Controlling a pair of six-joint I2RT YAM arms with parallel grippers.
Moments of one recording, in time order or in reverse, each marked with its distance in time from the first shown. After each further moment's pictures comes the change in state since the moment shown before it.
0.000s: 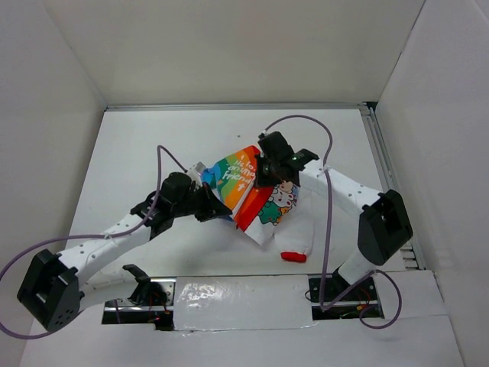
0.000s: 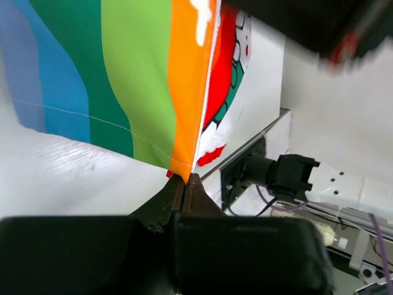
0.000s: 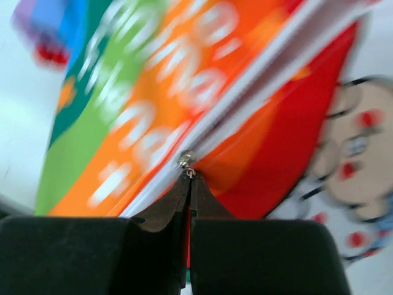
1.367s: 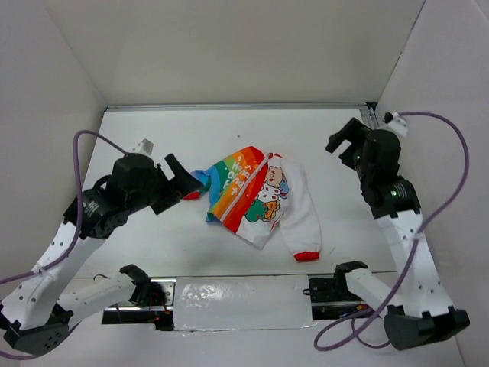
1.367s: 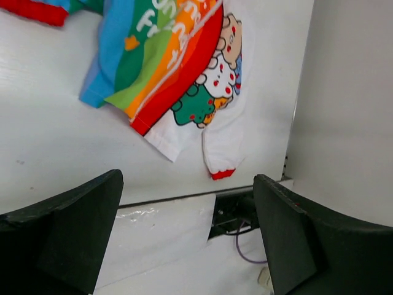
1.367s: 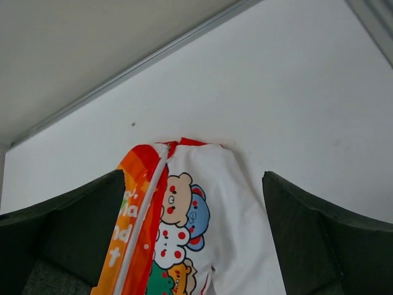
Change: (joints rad) left arm 0.014 -0.259 0.504 -0.833 -0.397 -0.045; right arm -0.478 -0.581 -0.043 0.034 0.262 0.023
